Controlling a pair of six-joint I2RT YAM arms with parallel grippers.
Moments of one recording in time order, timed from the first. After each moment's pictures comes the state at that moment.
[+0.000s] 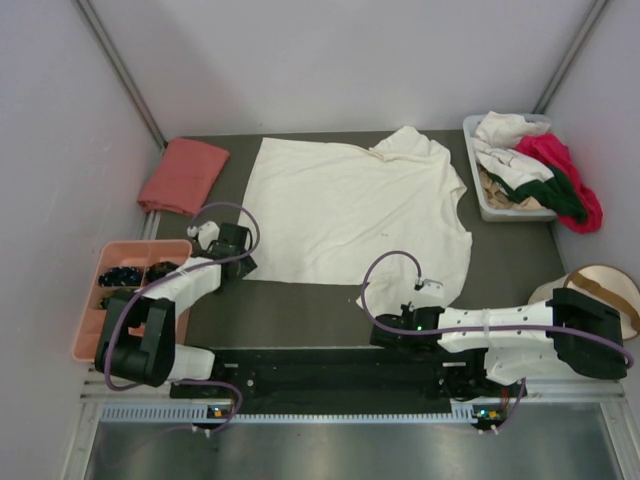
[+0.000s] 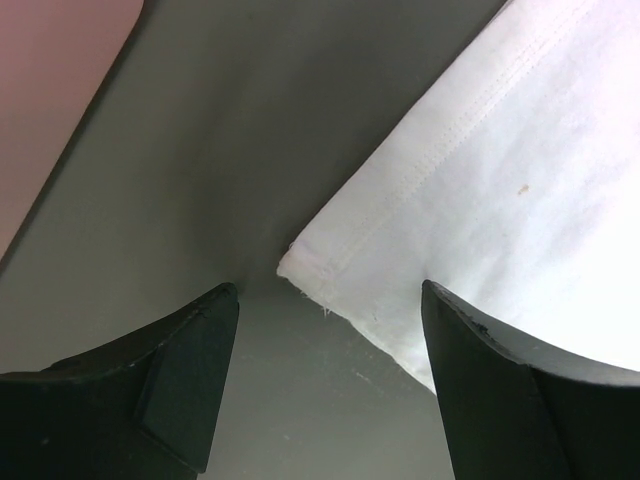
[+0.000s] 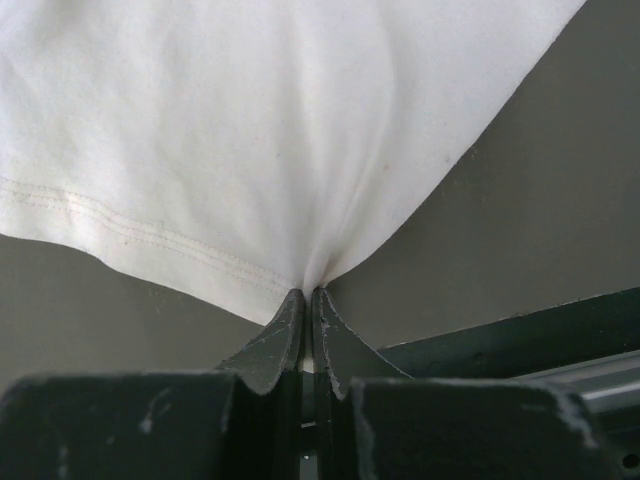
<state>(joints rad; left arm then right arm) -0.23 1.35 0.63 -0.37 -0.42 -0.81 1.31 1.25 0.56 -0.82 0.64 1.60</state>
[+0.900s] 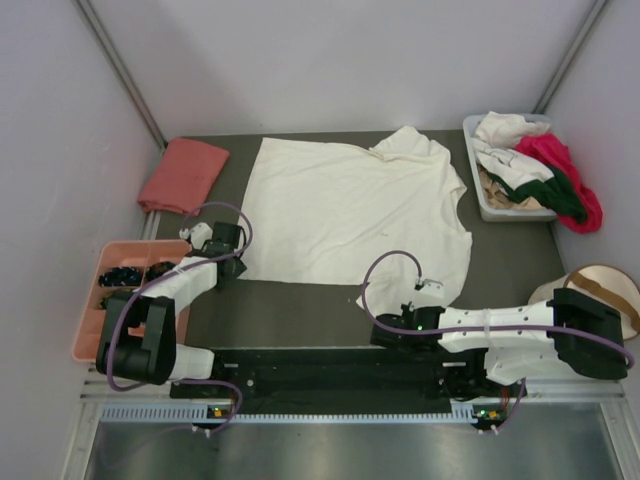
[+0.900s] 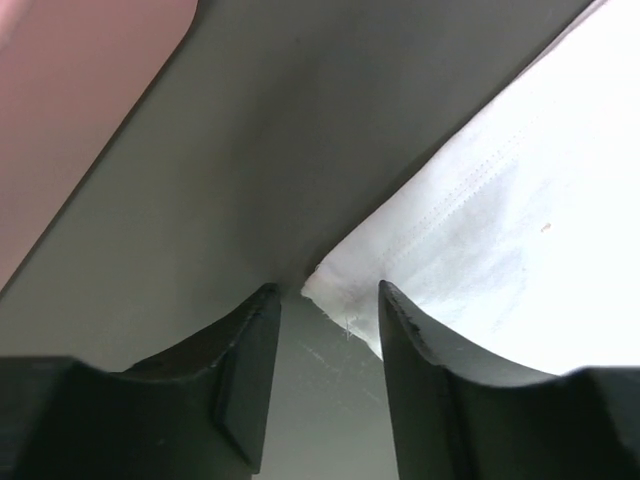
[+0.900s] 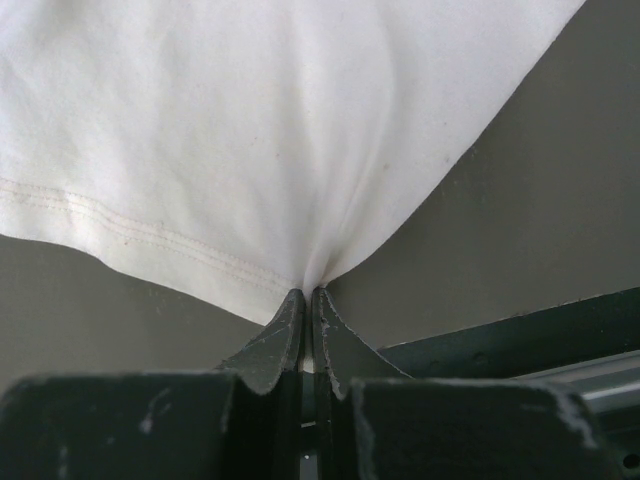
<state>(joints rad) -0.17 1.36 0.63 -0.36 -0.41 -0.85 1.31 1.25 0.56 -0.82 0.63 1.60</state>
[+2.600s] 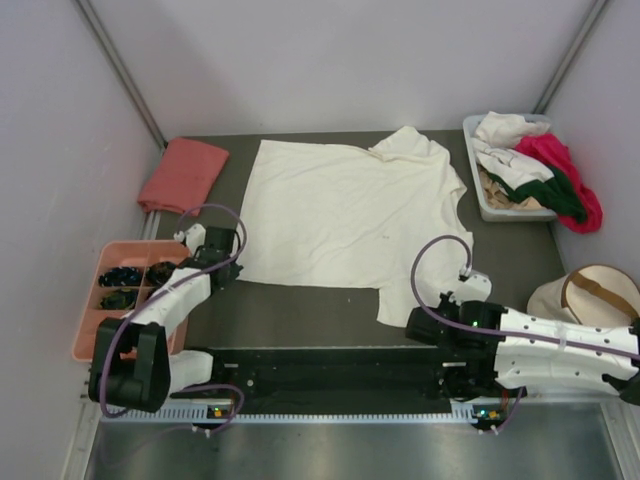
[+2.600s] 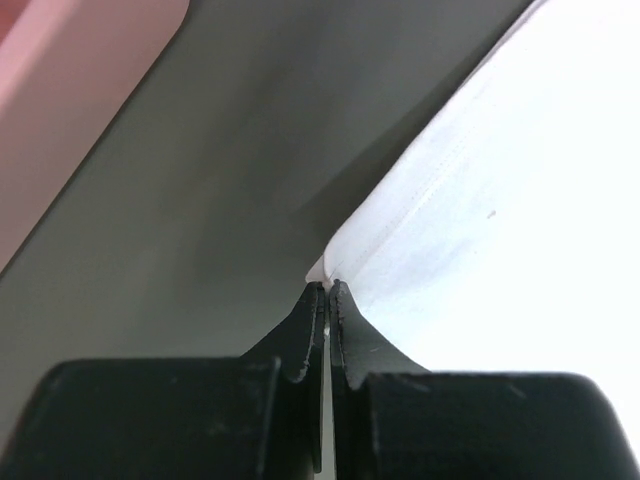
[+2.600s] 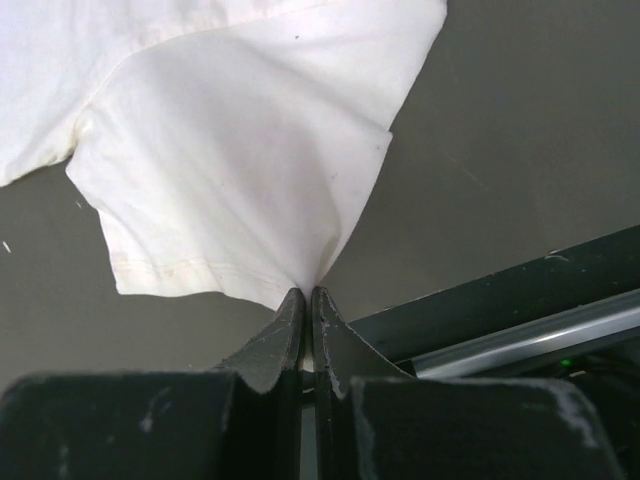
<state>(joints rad) -0.16 1.24 0.59 -0.36 -0.36 -0.84 1.26 0.86 0.61 -1.20 0.72 1.67</state>
